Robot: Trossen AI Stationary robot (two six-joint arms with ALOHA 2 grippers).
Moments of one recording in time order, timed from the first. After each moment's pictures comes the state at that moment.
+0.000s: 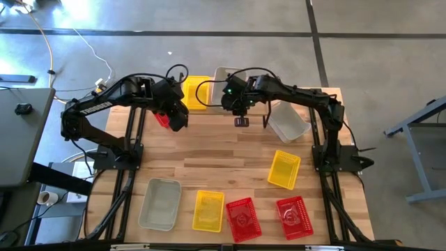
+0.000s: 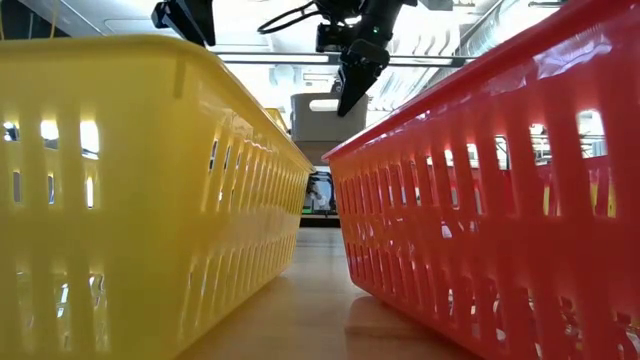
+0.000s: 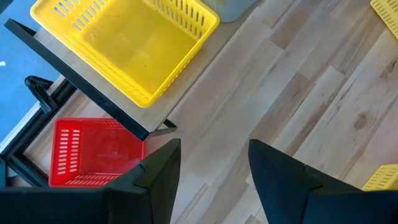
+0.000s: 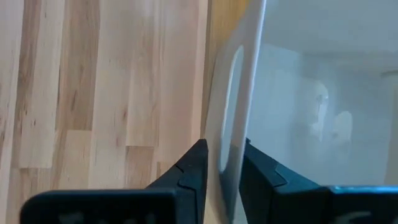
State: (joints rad) left arm 0.38 1.34 1.58 -1.37 -0.19 -0.36; right arm -0.30 1.92 1.91 -1.09 0.06 -0.43
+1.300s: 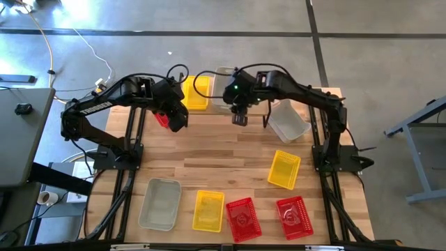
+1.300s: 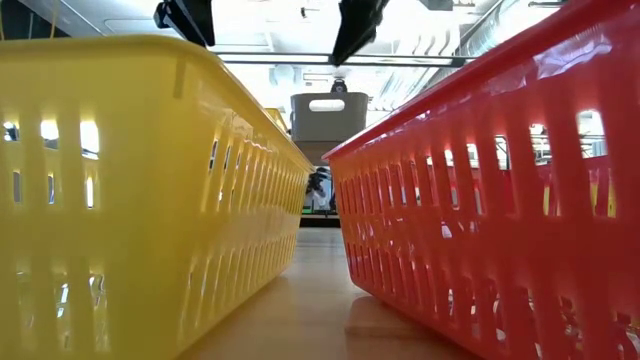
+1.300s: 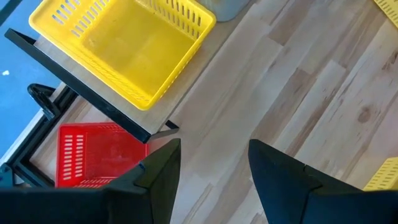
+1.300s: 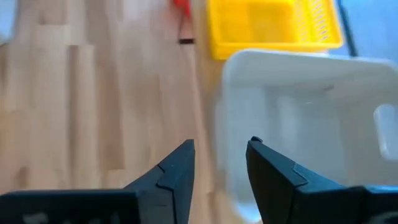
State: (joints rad) left arm 0.37 1.34 1.58 -1.37 -0.19 -0.31; right arm -0.23 1.89 2.13 -1.23 0.09 -0.20
